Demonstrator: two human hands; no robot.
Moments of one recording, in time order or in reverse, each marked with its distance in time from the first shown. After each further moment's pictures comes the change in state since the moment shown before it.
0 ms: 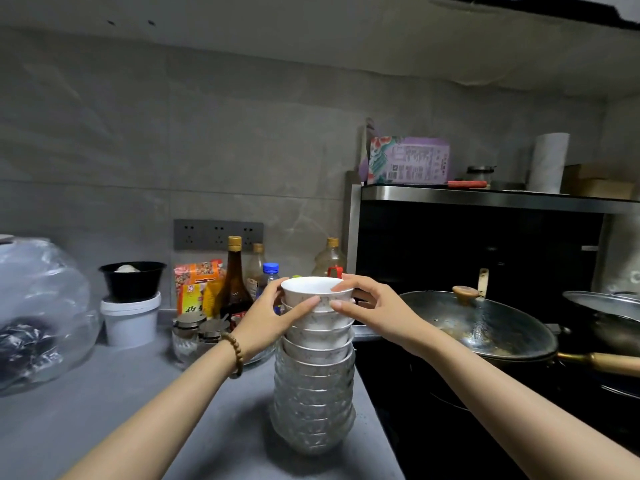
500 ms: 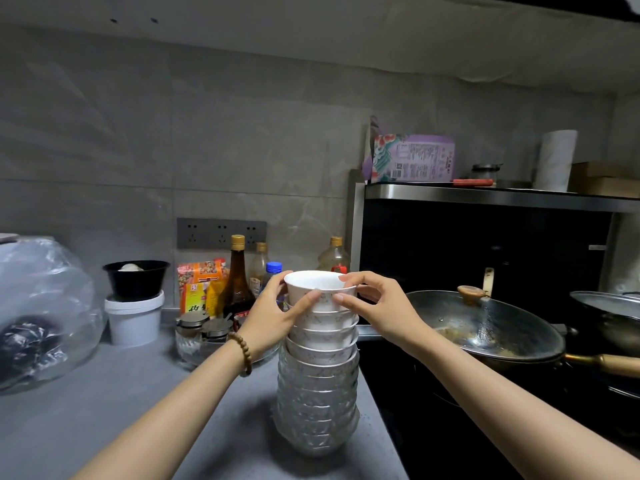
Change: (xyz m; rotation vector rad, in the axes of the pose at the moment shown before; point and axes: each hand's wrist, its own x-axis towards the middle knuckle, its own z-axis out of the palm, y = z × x) left_hand 0.003 0.000 0.004 -0.035 0.055 0.089; right_hand 0.007 0.004 0.008 0.053 0.176 -0.096
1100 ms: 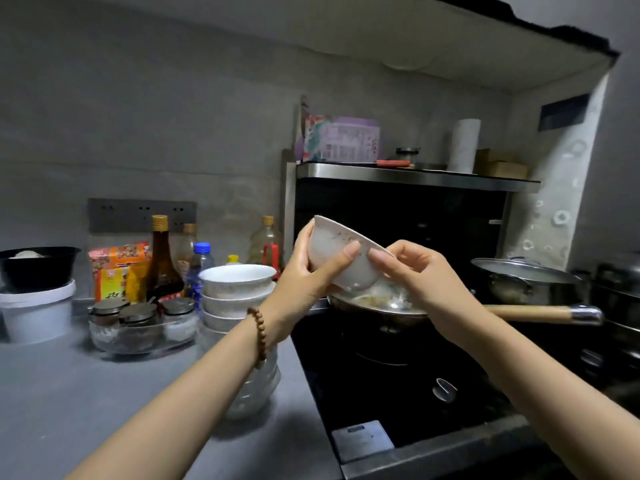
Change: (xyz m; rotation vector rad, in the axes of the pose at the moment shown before) left_hand -0.034 0.100 0.124 -0.518 -0.263 0.072; right_hand -0.097 -0.067 -0.117 0.135 0.146 0.076
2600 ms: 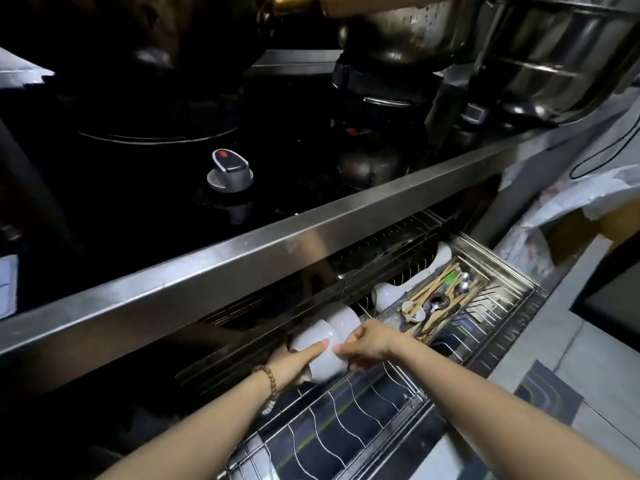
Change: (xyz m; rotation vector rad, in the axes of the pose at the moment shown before) left_hand -0.167 -0.502 0.243 0.231 -0.233 -1.284; right_hand -0.282 0.400 -0.232 -0.365 -0.198 1.449
